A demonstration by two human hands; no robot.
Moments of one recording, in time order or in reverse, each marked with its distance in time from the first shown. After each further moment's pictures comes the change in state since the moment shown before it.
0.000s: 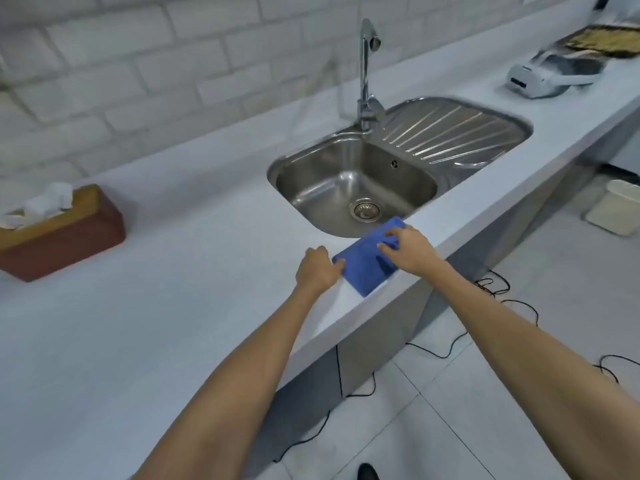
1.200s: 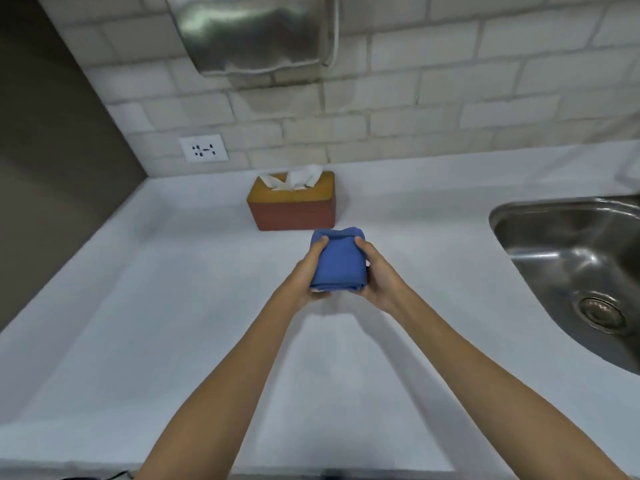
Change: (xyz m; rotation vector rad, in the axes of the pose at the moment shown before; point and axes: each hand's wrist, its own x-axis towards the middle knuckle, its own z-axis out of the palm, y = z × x) left_hand -0.048 -0.237 -0.225 -1.239 0.349 -0.508; right_hand 0.005 -0.361 0.159 1.316 -0.891 0.170
